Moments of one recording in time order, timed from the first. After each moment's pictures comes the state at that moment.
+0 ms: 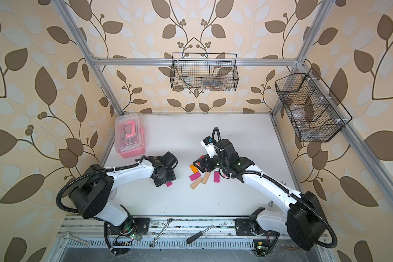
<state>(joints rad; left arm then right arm) -0.64 1.55 0.83 -0.66 -0.09 -1.09 0.58 1.24 0.83 -0.23 -0.35 0.24</state>
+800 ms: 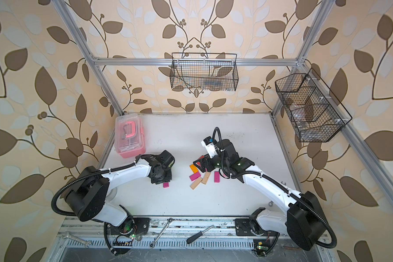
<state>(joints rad) -0.59 1.51 0.82 -0.70 -0.05 -0.79 0.58 1.24 0.82 -0.20 -0.36 0.25</state>
